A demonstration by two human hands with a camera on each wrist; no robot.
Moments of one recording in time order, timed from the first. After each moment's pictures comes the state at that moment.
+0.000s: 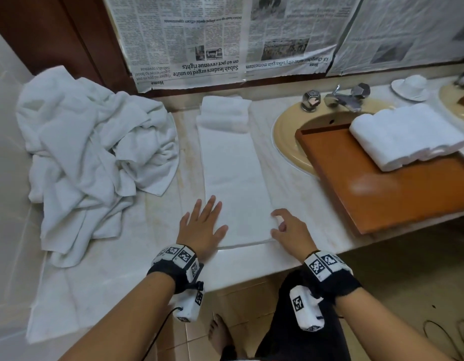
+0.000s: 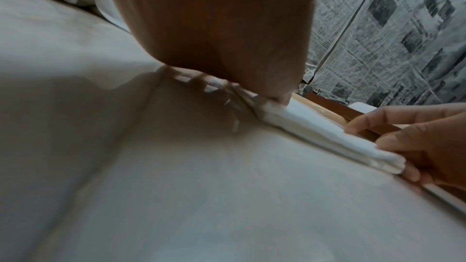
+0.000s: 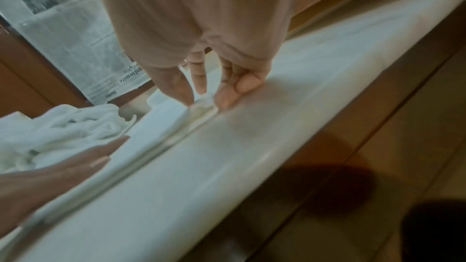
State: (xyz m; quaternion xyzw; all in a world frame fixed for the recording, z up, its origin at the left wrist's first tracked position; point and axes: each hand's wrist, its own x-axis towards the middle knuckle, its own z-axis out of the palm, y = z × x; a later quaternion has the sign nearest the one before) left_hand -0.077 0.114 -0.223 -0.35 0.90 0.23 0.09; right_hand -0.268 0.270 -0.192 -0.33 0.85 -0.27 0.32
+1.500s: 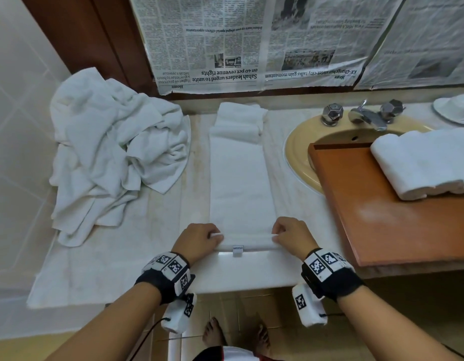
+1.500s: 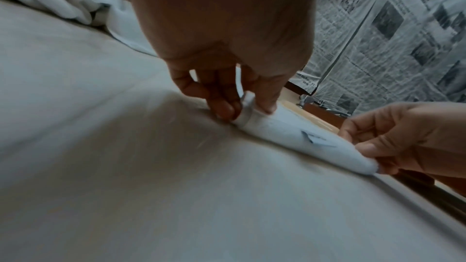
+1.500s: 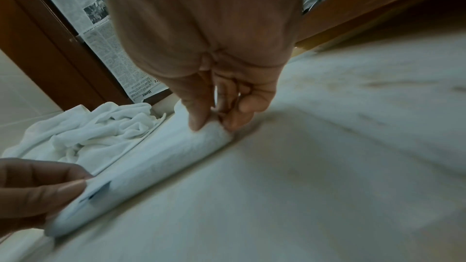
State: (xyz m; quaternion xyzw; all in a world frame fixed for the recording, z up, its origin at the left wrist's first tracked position) left_hand -0.095 0.139 -0.196 -0.46 0.81 0.35 -0.01; right_hand -0.321 0.249 -0.178 -0.40 0.83 -0.18 0.35
